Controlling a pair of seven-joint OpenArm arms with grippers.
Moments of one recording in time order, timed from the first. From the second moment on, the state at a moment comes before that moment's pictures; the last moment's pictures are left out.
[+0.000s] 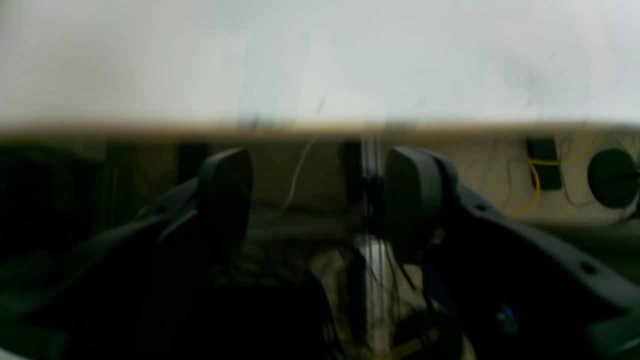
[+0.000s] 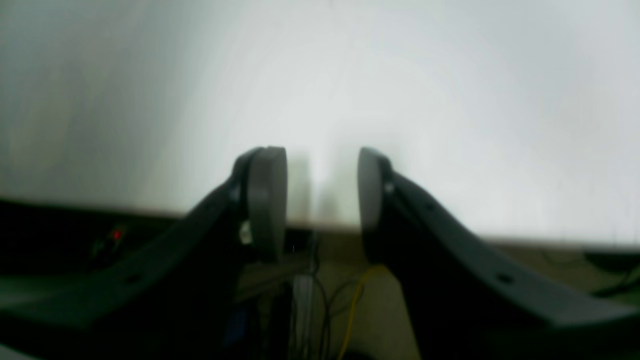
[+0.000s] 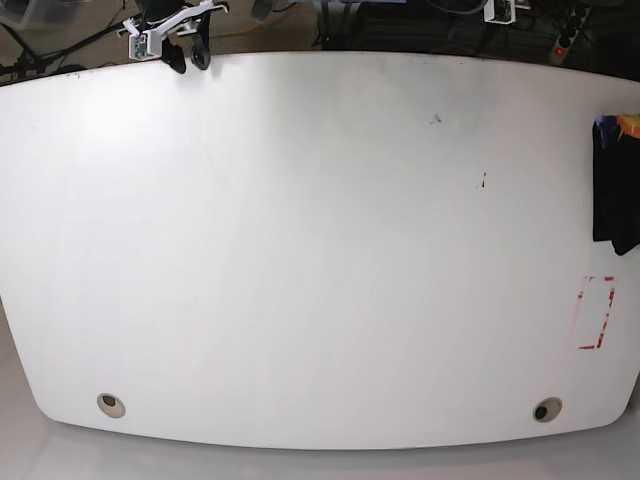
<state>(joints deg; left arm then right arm) 65.3 1.1 -12.5 106.3 -4.9 -14.8 -4.1 -55.1 5.4 18.9 103.8 17.6 26.9 -5.0</state>
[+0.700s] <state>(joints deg) 47.7 -4.7 -10.6 67.1 -4.9 -14.6 -4.2 -51.1 6.0 9.5 65.9 11.5 26.4 4.4</state>
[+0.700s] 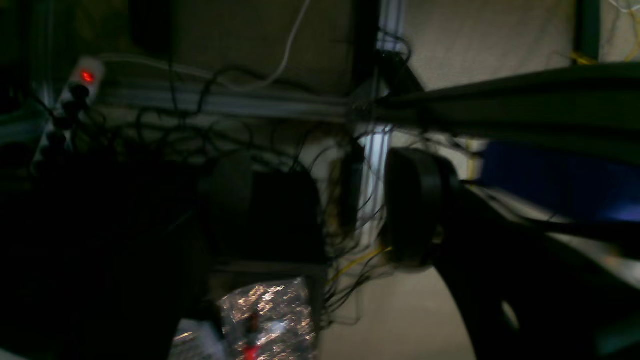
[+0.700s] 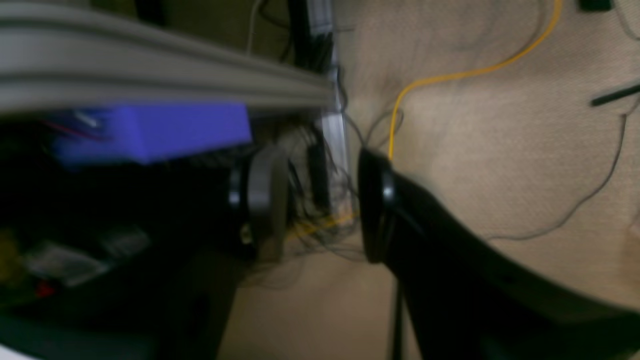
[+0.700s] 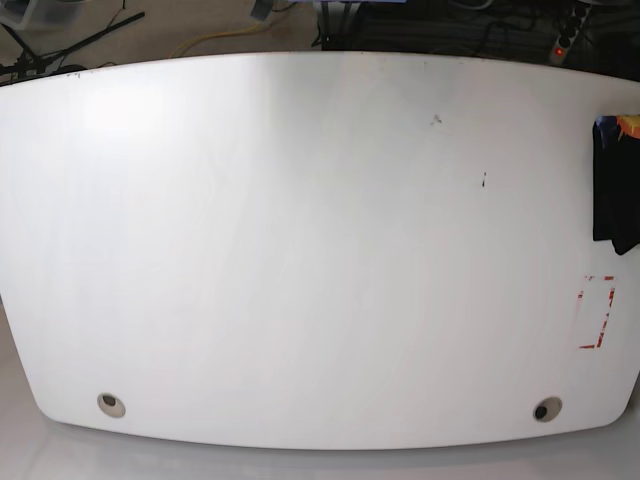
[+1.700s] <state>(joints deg) 7.4 -7.1 -8.9 5.5 1.4 -14.6 -4.9 -16.3 6.9 9.2 20.0 -2.1 20.4 5.2</state>
